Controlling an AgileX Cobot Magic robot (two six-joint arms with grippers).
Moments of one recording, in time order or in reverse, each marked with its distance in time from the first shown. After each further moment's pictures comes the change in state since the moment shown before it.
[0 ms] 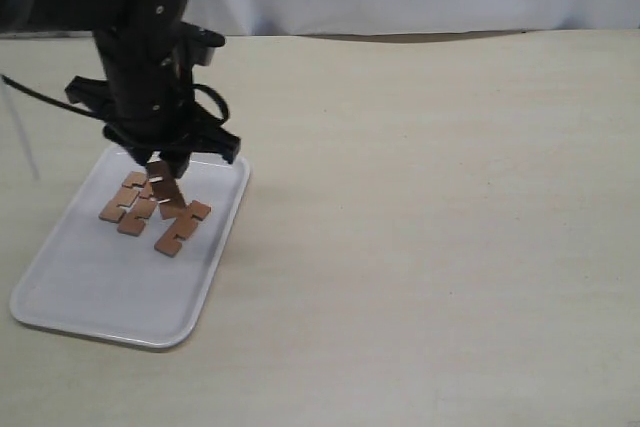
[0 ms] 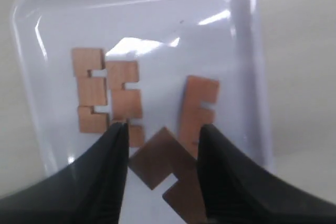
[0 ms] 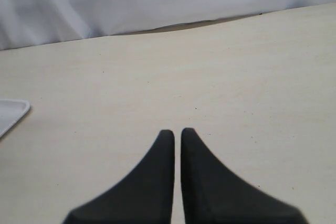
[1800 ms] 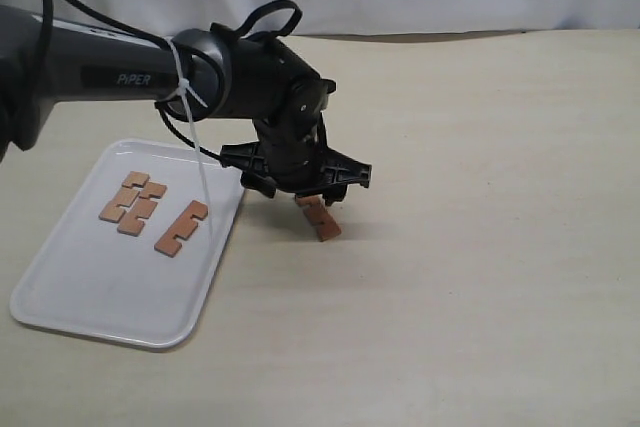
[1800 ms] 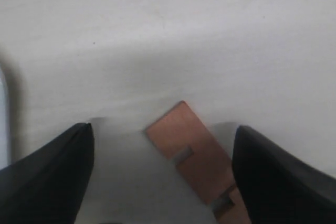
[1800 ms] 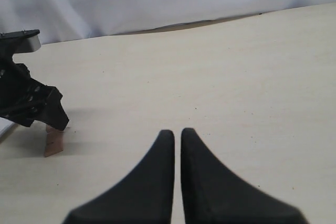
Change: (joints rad) left arm -0.208 0.332 -0.211 -0.057 -0.283 -0.342; right arm 0.000 0.000 0.000 0.000 0.000 0.000
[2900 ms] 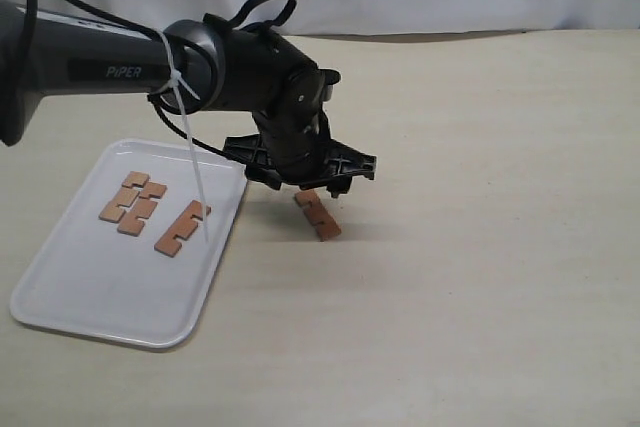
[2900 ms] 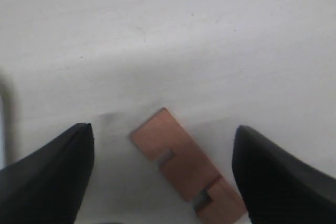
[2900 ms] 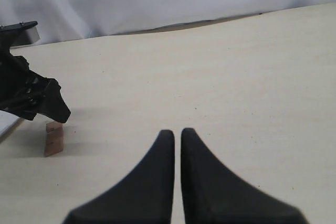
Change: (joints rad) left arm 0.000 -0.023 0.000 -0.032 -0.024 0.047; right arm 0.000 0.000 0.000 0.000 0.000 0.000
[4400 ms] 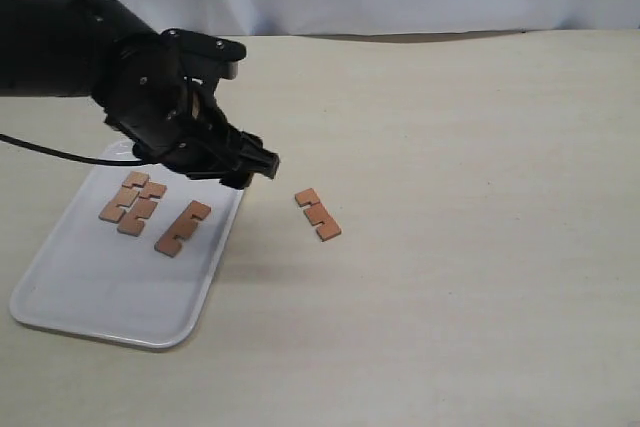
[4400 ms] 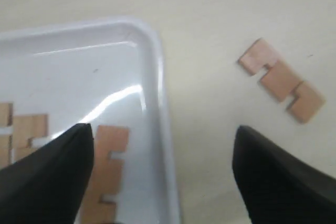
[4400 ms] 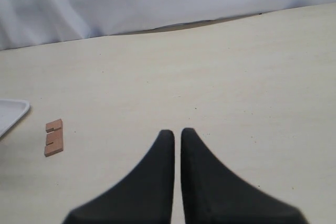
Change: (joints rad) left arm 0.109 -0.412 0.431 0.066 -0.115 0.203; right arm 0.000 0.000 0.000 0.000 0.000 0.000
